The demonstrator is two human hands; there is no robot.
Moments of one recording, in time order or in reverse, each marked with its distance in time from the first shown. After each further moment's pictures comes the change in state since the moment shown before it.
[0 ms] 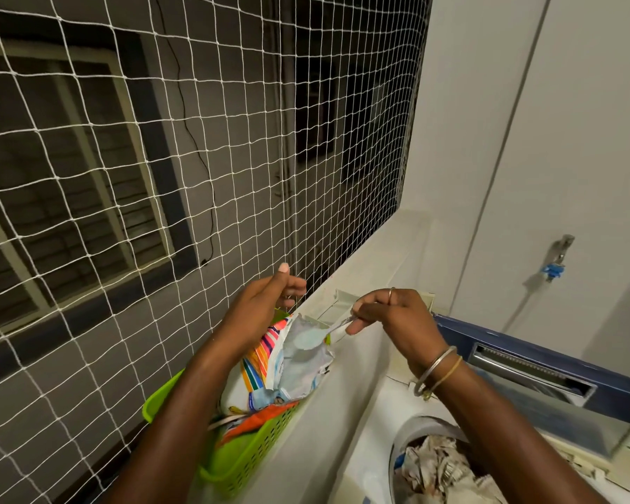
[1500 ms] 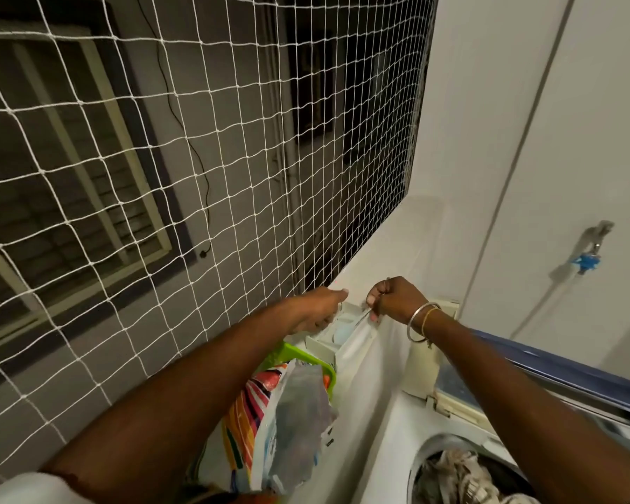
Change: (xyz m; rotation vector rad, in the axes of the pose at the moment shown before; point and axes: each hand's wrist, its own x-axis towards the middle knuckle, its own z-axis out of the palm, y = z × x) left_hand 0.192 -0.071 0.089 0.191 -0.343 -0.537; right_hand 0.190 0.103 -0.026 -0.543 -0.103 0.175
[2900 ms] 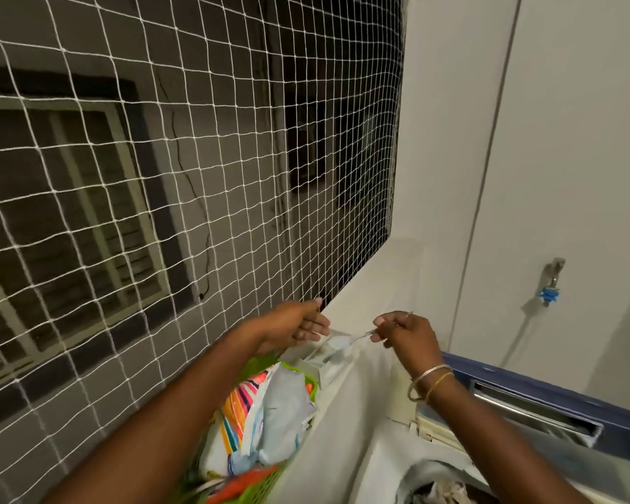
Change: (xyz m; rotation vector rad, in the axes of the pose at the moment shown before) left_hand -0.114 0.013 -0.018 -0.093 -0.085 0.214; right_hand -0.117 -0.005 -0.019 0.465 0.399 -0.093
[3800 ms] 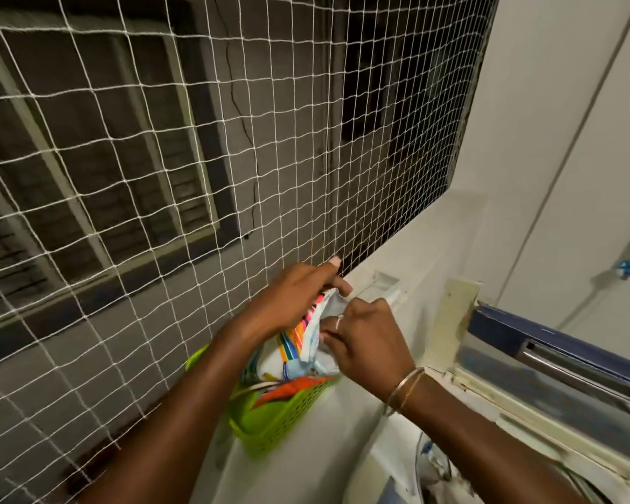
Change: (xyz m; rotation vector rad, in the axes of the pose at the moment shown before) left_hand -0.127 -0.045 0.007 0.227 0.333 0.326; right_hand -0.115 -0.023 0.094 -0.773 -0.309 -0.927
